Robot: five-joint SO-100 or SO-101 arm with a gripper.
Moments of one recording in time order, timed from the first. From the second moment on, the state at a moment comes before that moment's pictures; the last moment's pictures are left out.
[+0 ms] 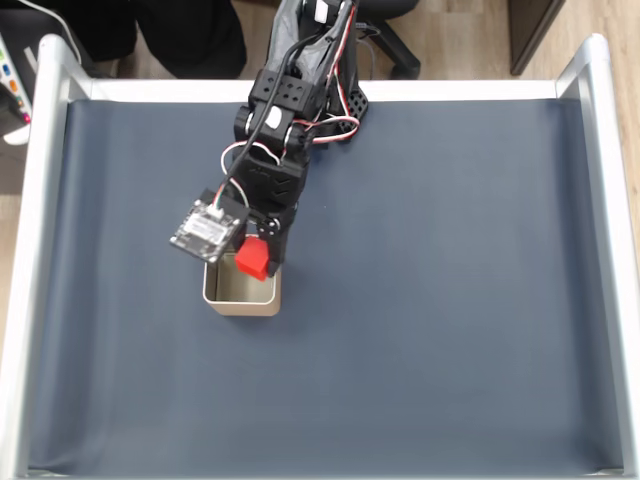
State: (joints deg) arm 16.3 126.7 117.8 60.3 -81.2
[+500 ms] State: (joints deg) arm 21.6 120.4 125.4 45.9 -82.5
